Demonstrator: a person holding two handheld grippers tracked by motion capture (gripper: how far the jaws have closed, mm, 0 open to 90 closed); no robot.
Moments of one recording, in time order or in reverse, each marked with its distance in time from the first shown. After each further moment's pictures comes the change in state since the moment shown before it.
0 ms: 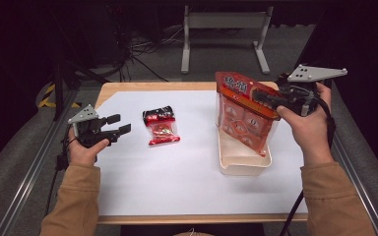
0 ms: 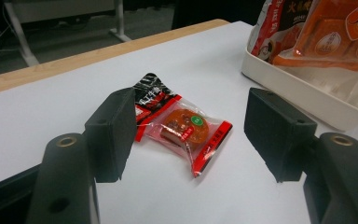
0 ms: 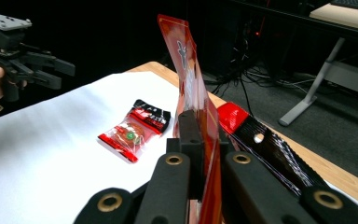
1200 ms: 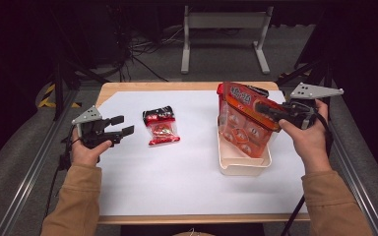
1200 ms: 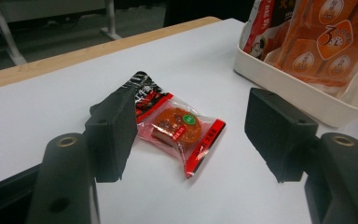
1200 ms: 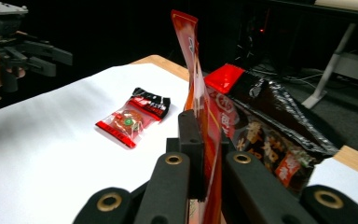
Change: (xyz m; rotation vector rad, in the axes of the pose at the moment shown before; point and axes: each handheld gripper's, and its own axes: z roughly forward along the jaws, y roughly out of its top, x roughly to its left) left arm -0.002 -0.003 0.008 0.001 -0.040 0.007; right arm -0.016 -0.052 0.007 -0.027 0.030 0.040
